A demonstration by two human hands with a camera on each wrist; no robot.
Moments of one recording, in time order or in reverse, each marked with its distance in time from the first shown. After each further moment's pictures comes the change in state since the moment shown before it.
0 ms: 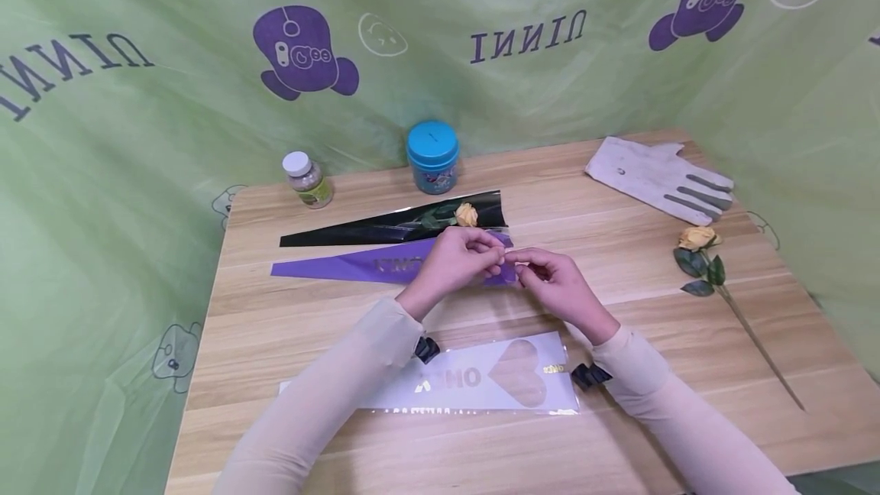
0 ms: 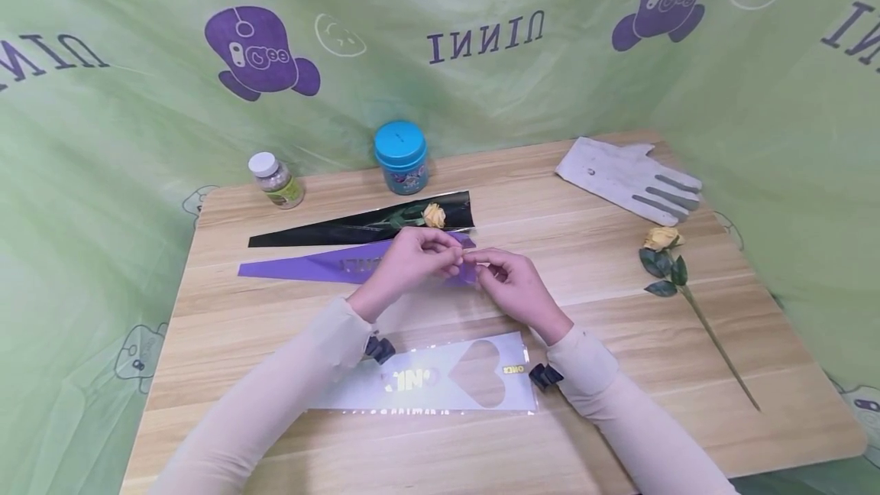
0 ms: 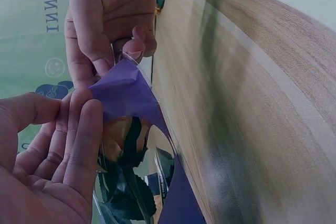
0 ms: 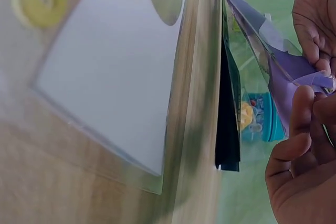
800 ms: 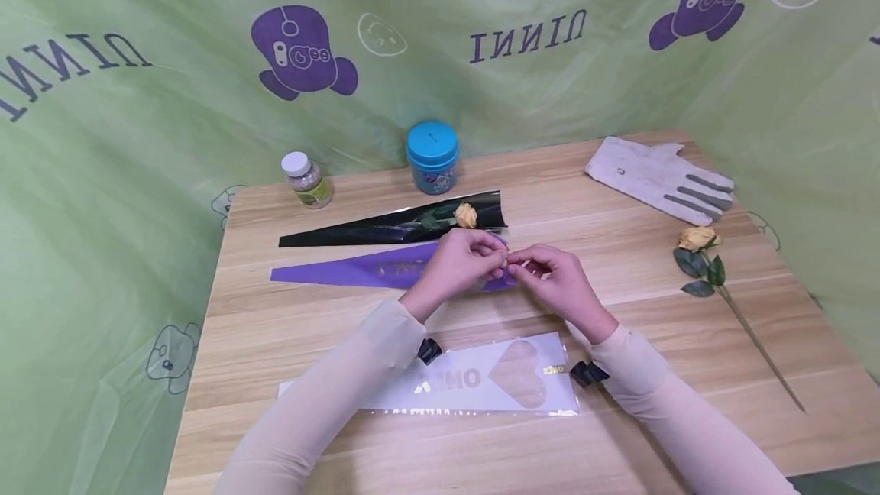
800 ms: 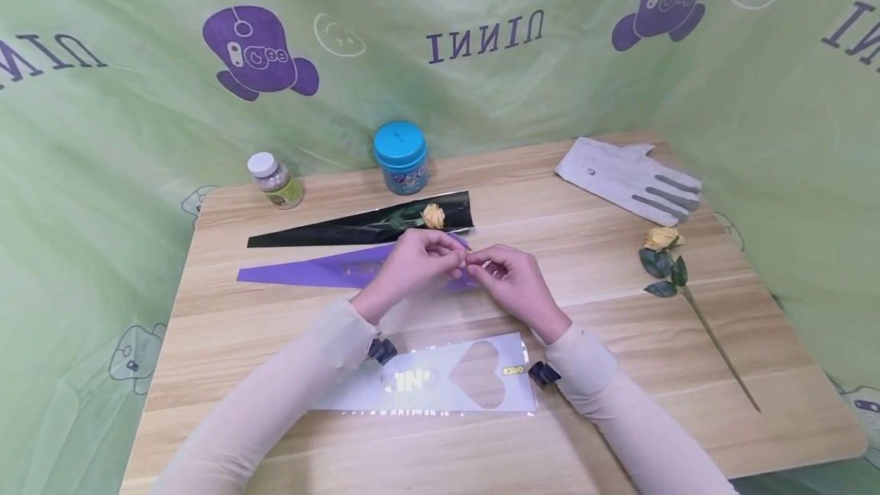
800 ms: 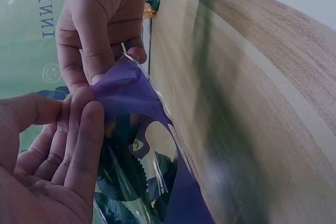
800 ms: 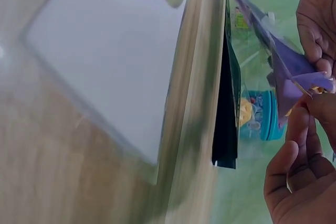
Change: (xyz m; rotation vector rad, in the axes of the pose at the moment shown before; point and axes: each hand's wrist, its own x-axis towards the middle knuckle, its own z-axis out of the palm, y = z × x) left_hand -0.001 0.004 0.004 0.037 -0.012 0.020; right_hand 0.005 0.011 0.000 -0.146 0.133 -0.125
